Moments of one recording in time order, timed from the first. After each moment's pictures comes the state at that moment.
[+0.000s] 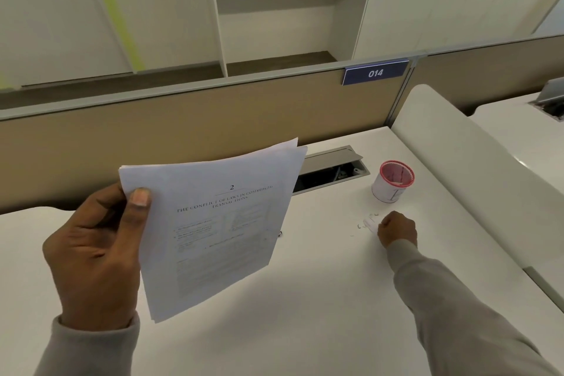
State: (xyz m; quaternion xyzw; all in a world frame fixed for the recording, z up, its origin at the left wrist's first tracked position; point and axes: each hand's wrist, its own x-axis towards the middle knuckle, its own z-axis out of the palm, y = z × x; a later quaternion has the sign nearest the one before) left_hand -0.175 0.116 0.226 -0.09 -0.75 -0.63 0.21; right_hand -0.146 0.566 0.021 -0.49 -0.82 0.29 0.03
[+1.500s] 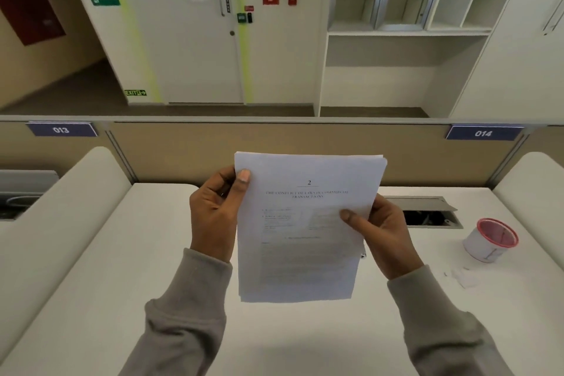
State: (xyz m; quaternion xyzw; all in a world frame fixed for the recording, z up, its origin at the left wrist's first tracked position) left_hand -0.133 0.036 0.274 -0.05 -0.62 -0.76 0.20; right_hand -0.125 0.285 0.235 0.08 -0.63 0.77 0.08
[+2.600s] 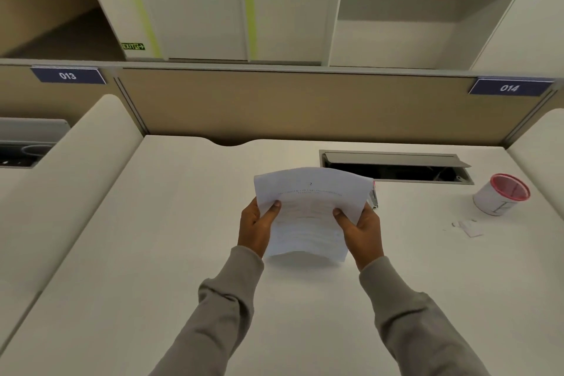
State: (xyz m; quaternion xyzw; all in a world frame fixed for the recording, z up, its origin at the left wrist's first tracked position) left_hand -0.102 0.018 0.110 0.07 -0.66 -0.75 0.02; right_hand -0.093 0.224 0.102 -0.10 -0.73 0.67 0.11
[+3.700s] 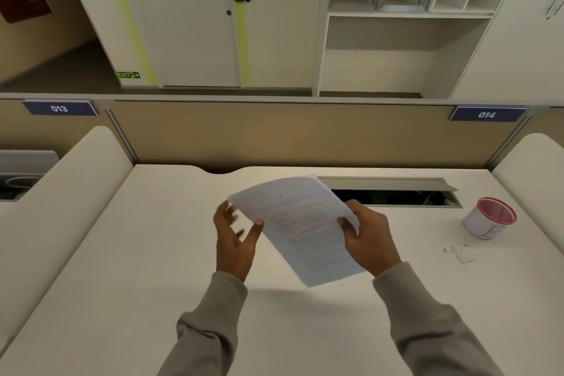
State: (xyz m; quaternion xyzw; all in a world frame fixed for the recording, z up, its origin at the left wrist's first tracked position) left_hand -0.116 0.011 0.129 0.10 -0.72 -0.68 0.10; right_hand -0.108 0.254 0.178 0.07 -0.92 0.34 0.18
